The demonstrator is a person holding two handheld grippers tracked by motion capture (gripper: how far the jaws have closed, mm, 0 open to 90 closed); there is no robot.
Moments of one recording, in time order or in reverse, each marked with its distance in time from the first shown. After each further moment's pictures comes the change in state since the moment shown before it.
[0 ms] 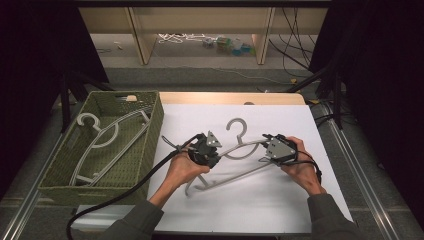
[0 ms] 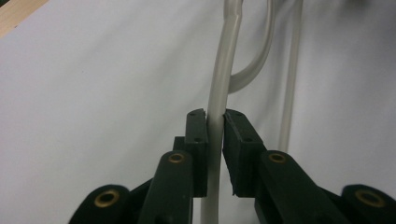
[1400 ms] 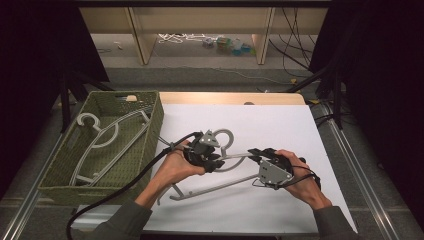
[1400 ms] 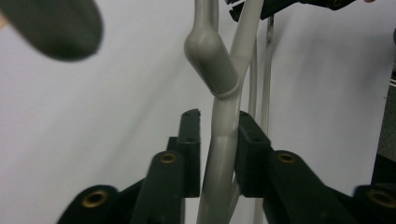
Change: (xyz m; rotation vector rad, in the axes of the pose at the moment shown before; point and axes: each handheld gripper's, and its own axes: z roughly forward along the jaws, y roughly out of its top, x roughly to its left) left arm -0.008 0.010 -0.040 -0.015 -0.162 0.065; right arm 0.023 0.056 -0.047 -0.159 0.076 -0.269
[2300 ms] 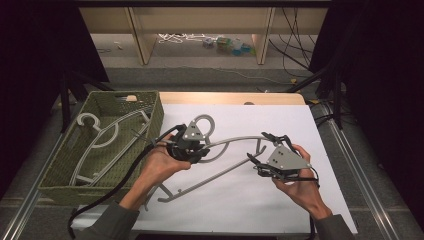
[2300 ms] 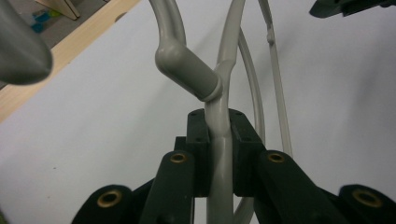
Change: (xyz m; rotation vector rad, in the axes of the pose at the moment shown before) left arm 0.009 -0.004 -0.047 -0.071 0.179 -0.028; right arm -0.008 0.009 -0.022 -0.083 -0.172 0.596
